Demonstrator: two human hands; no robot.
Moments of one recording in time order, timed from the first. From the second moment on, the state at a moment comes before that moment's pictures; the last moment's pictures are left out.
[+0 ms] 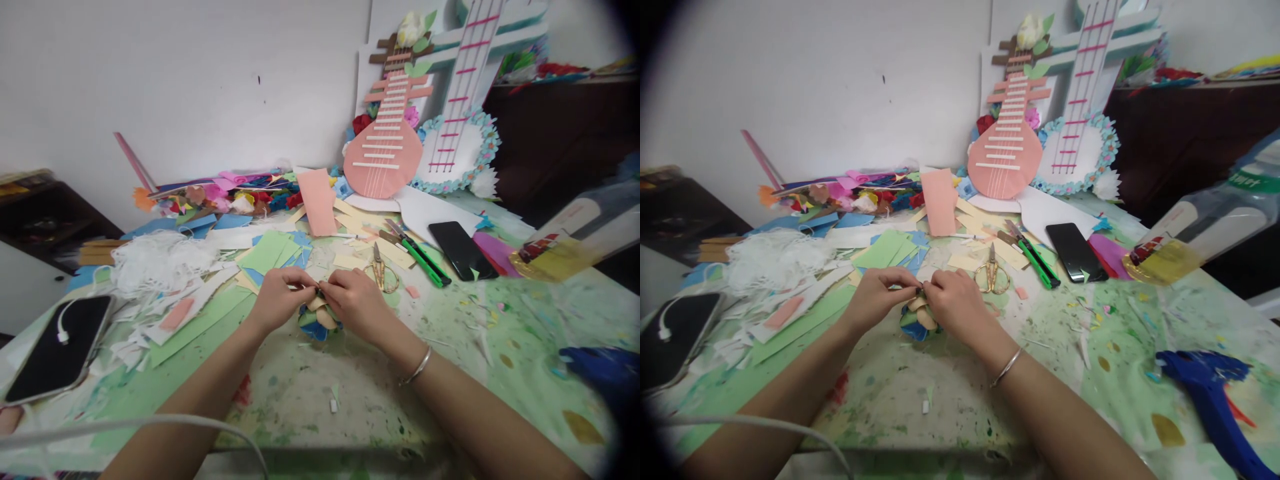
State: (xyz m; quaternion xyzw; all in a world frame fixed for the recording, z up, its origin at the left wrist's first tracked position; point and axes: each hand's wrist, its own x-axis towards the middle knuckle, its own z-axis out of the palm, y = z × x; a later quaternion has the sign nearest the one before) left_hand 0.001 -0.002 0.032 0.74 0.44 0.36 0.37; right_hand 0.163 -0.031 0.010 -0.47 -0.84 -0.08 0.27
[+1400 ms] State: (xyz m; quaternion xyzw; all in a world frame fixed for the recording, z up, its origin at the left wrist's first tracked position) left_hand 0.004 0.019 0.033 0.82 0.44 0.18 0.31; right_hand 0.169 -0.028 0.003 -0.39 -0.86 -0.13 0.32
